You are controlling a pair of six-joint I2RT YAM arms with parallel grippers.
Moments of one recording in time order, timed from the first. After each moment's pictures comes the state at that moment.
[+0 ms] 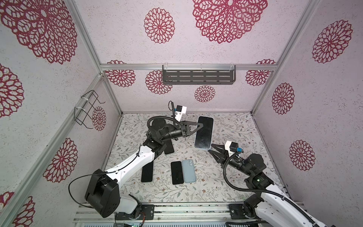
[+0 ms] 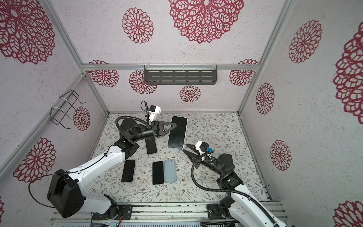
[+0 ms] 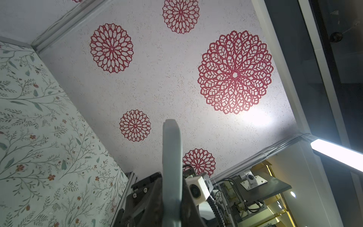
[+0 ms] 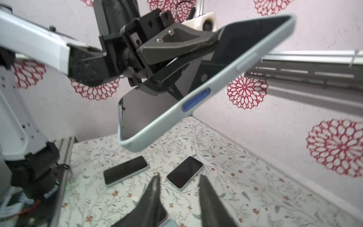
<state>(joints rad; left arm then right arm) -0.58 1.43 1.09 0.57 0.74 -1.20 0.55 0.67 0.41 0.42 -0.47 0.07</state>
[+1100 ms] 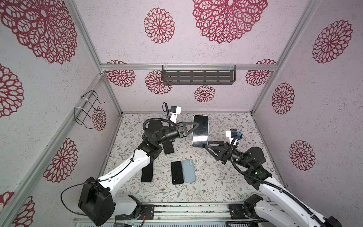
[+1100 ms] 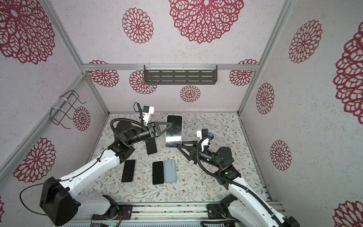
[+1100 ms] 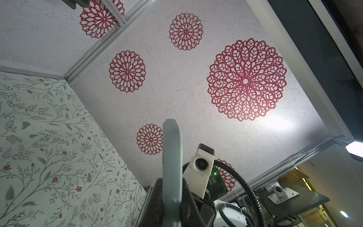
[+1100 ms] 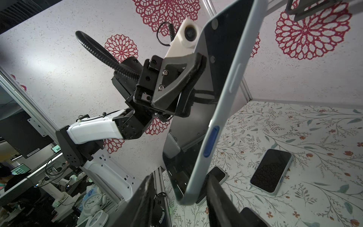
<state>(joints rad) -0.59 1.33 1.05 0.47 0.64 -1.05 0.55 0.82 0.57 0.48 -0.66 0.70</state>
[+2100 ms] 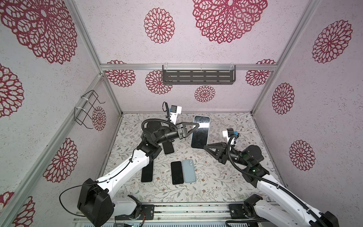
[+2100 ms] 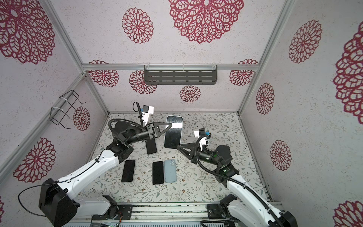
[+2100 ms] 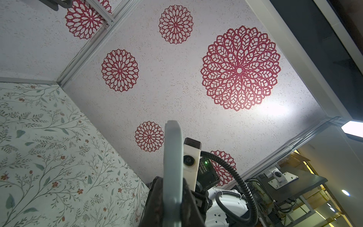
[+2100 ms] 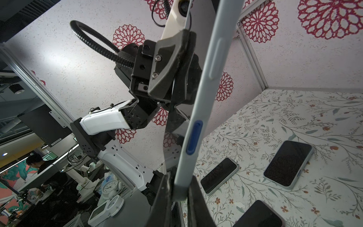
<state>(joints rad) -0.59 1.32 1.07 0.46 0.68 -1.00 0.54 0.88 0.57 0.54 -0.79 0.72</state>
